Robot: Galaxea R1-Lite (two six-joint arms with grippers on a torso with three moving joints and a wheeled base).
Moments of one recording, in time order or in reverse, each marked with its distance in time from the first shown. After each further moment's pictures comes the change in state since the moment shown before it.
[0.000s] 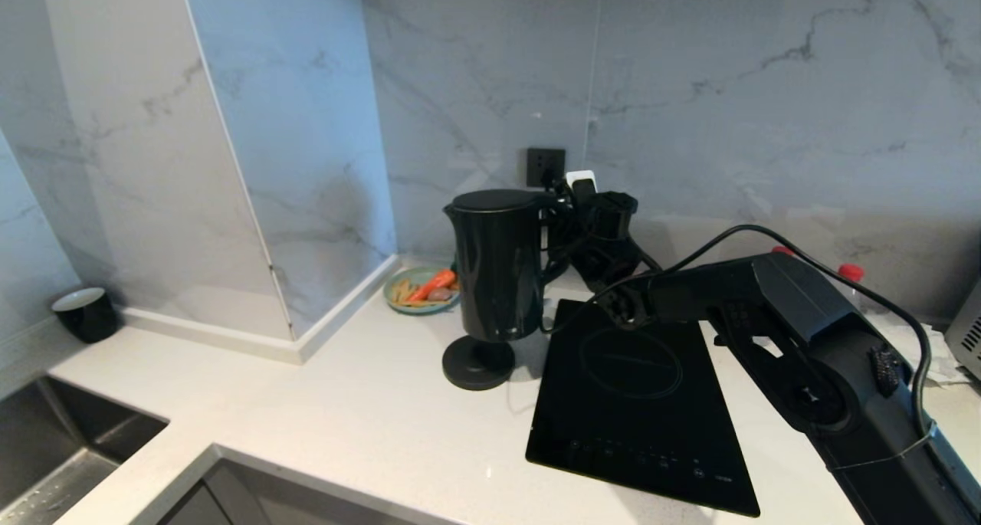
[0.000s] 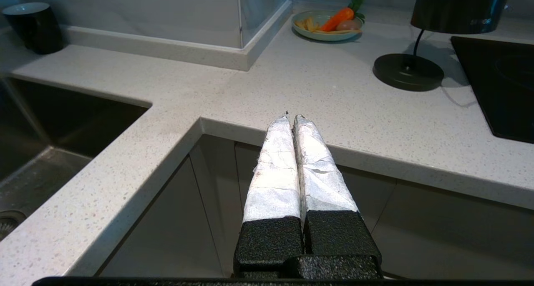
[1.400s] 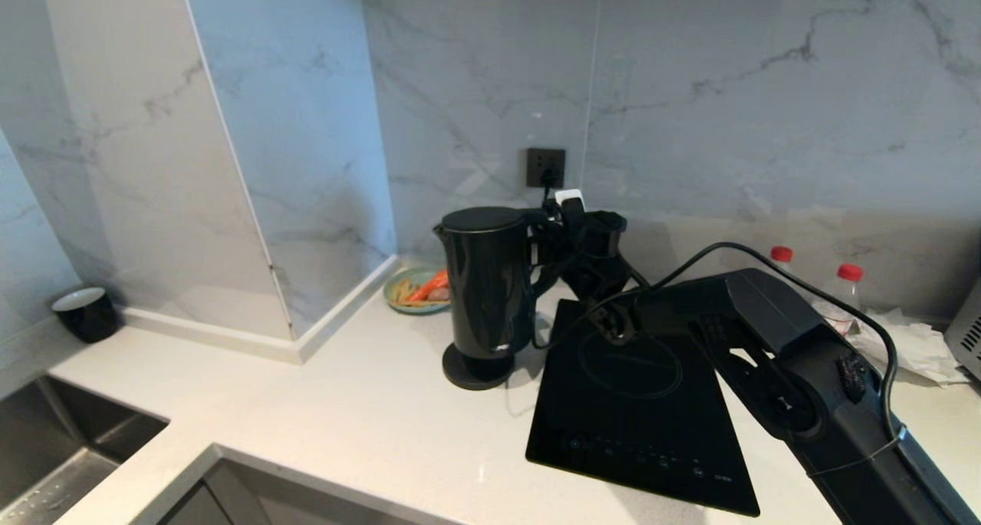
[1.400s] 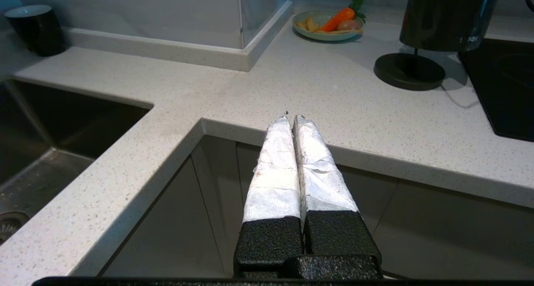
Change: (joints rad) left arm 0.000 0.000 0.002 -0.001 -0.001 0.011; right arm 0.000 0.066 -0.020 -0.043 0.082 0.011
